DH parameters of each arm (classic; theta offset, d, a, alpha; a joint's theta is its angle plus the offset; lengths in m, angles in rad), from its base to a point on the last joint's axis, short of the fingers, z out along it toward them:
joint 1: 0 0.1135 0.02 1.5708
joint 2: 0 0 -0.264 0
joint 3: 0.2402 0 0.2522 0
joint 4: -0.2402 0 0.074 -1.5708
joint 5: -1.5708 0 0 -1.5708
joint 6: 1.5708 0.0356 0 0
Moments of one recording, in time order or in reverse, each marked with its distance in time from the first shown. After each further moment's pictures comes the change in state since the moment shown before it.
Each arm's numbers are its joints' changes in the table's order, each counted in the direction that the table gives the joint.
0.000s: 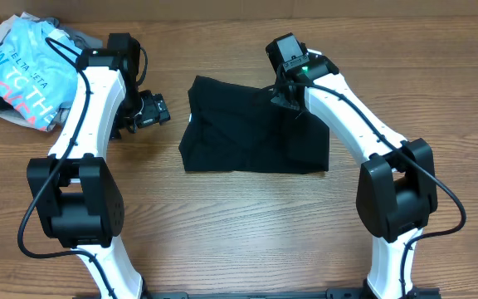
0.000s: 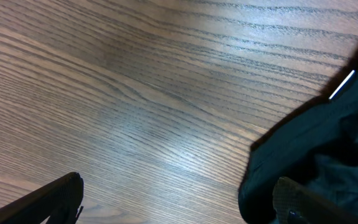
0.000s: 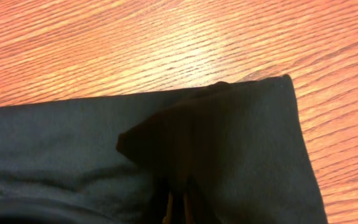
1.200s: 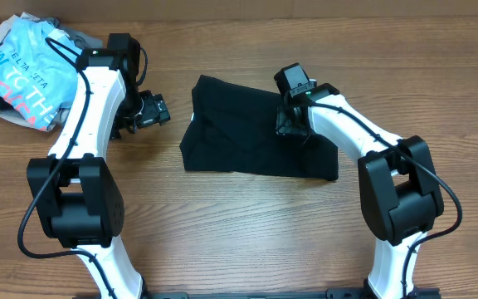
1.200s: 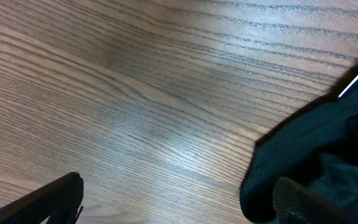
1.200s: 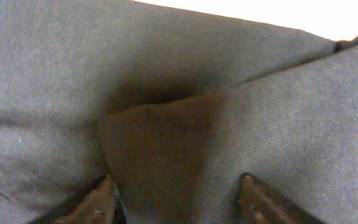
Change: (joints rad) left arm 0.000 0.000 0.000 -0.003 0.000 0.000; right arm -0.018 0.031 -0.285 0.164 0.071 -0.219
